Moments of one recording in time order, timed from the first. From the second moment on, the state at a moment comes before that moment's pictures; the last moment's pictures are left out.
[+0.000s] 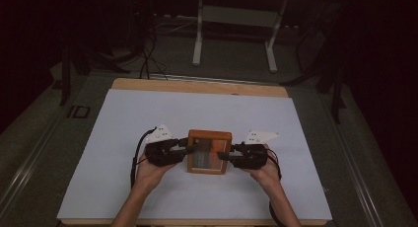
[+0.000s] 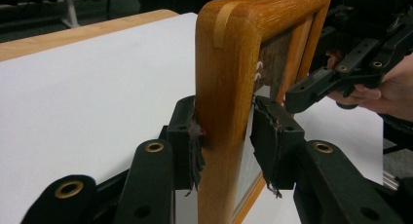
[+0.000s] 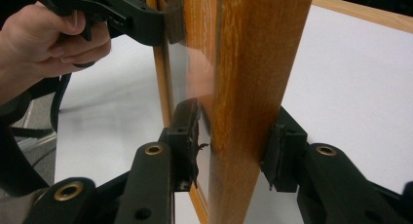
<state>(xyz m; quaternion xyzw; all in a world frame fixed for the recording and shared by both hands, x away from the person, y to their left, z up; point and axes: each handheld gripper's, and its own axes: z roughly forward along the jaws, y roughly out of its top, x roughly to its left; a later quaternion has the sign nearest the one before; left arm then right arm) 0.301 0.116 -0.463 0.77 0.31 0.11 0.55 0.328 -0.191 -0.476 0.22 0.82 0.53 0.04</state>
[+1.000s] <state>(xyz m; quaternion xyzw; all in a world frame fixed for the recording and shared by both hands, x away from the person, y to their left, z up) 0.318 0.117 -0.482 0.75 0.35 0.11 0.54 0.343 -0.181 -0.493 0.29 0.80 0.52 0.03</state>
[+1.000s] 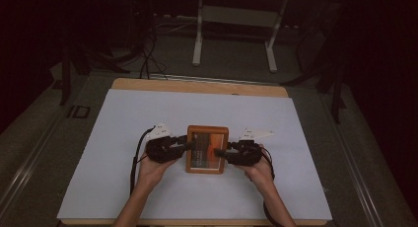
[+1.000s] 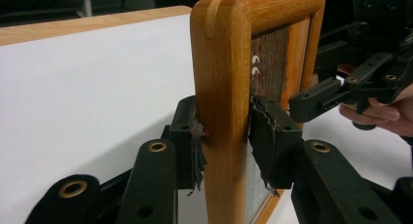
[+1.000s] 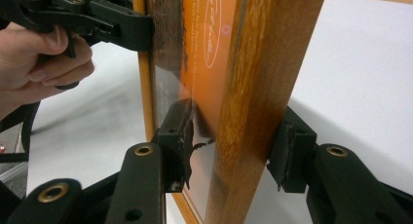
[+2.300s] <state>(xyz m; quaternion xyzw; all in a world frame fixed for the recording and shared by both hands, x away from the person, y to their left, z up) 0.315 0.143 -0.465 0.73 0.38 0.10 0.56 0.342 -0.214 -0.476 0.30 0.79 0.53 0.05</state>
